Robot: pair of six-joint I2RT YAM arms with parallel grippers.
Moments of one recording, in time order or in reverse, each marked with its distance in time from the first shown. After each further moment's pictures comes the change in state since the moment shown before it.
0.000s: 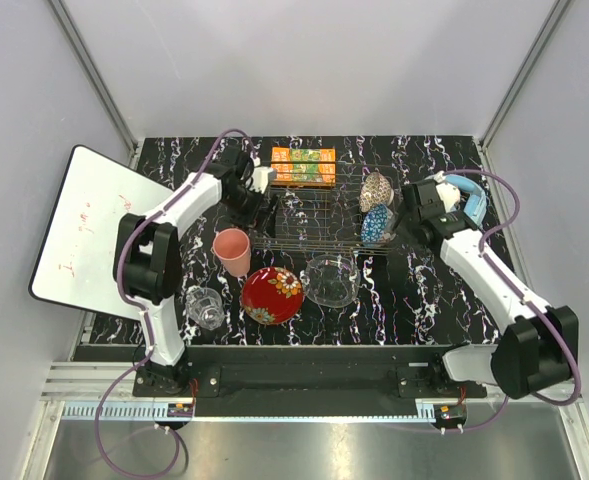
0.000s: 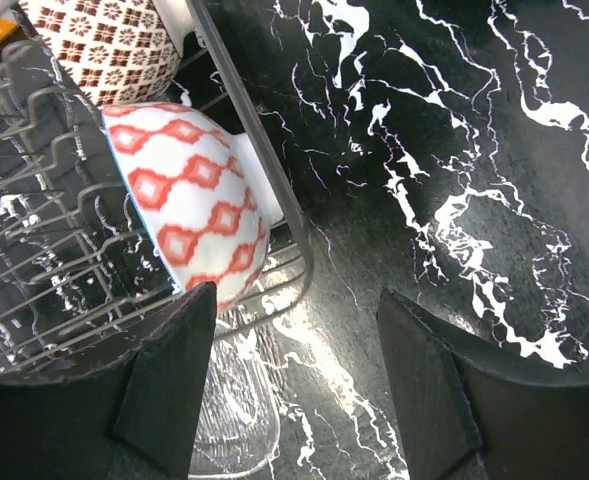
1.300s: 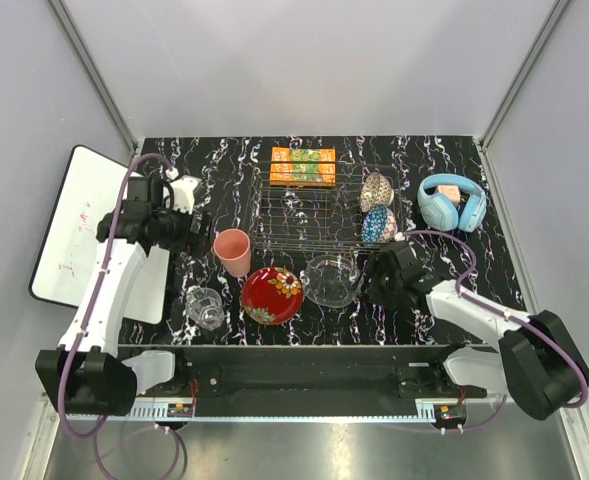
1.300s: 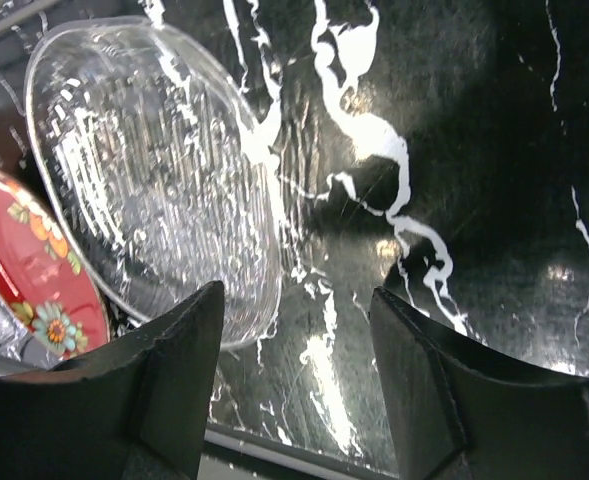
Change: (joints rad) left arm 0.274 -0.738 -0.402 -0.071 -0.164 0.126; right arm 0.206 -0.134 -0.556 0.425 -0.392 0.115
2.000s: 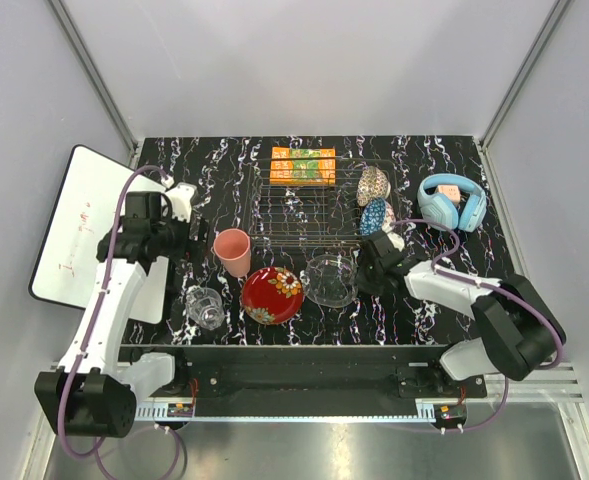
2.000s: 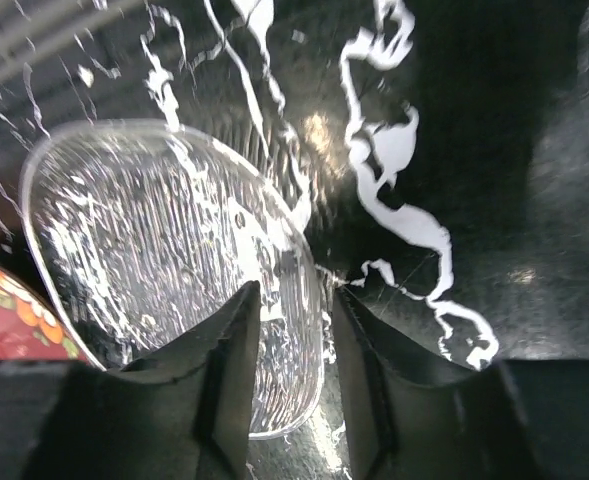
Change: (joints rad) left arm 0.009 -0.120 -0.142 0.120 -0.039 -0.012; right arm 0.061 0.229 0.140 0.028 0.160 0.053
